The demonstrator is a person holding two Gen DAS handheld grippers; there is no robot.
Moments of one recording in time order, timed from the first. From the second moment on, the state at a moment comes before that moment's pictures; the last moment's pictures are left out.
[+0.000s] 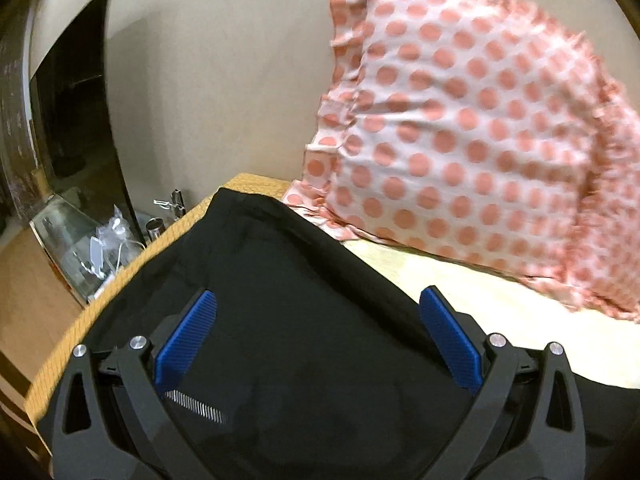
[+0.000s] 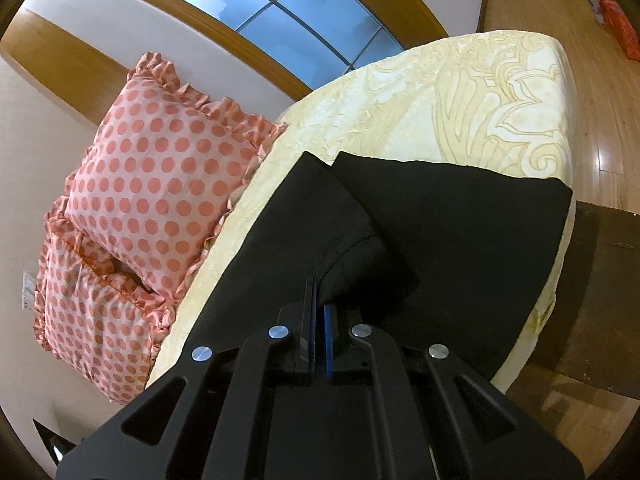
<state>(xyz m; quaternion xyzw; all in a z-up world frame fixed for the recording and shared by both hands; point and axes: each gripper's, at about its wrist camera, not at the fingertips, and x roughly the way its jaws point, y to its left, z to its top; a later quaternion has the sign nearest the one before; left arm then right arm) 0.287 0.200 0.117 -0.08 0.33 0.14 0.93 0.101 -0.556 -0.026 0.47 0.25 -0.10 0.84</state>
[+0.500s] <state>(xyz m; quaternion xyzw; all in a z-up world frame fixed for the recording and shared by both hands) 0.423 0.268 0.060 -0.18 0.46 0.20 0.85 0.098 -0.558 -0.025 0.45 0.26 -0.12 0.85</state>
